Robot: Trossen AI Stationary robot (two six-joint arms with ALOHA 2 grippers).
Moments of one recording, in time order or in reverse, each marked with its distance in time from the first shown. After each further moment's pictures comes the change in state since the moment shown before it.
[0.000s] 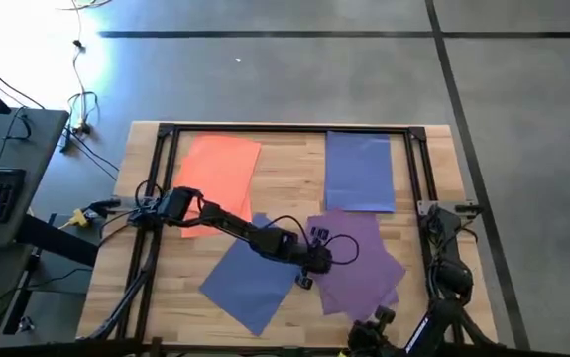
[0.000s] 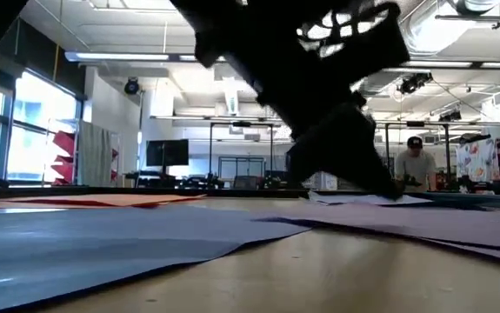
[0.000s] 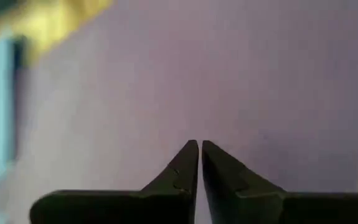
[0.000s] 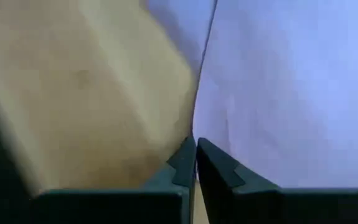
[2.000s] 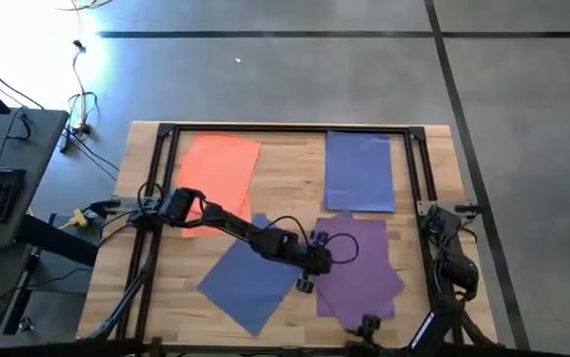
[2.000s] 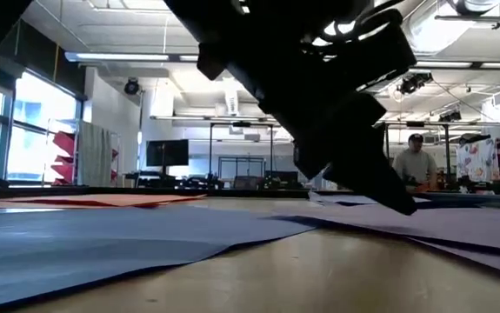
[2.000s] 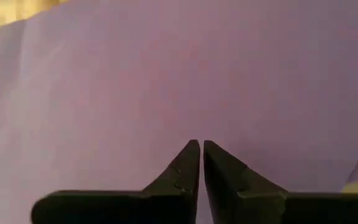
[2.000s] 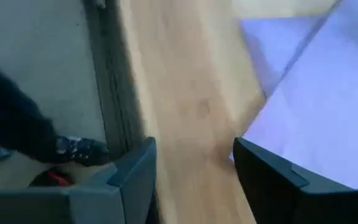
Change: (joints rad) left arm 0.021 0.042 -0.002 0.034 0.145 -0.149; right arm -0.012 -0.056 -0.133 0.288 0.096 -0.301
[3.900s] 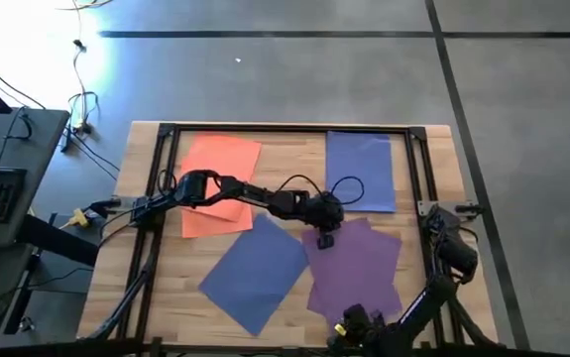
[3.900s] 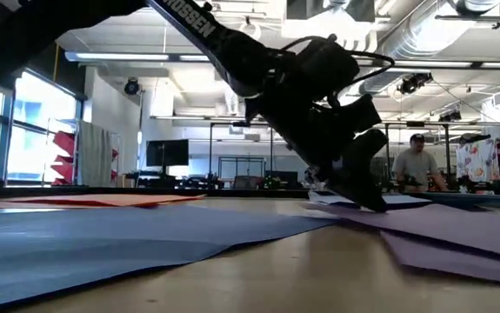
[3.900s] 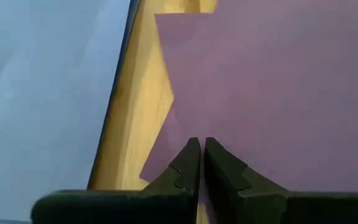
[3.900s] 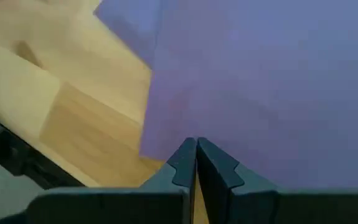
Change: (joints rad) left arm 0.266 0.105 0.116 -0.084 0.103 -0.209; right arm -0.085 -0.139 -0.165 0.196 -0.175 0.840
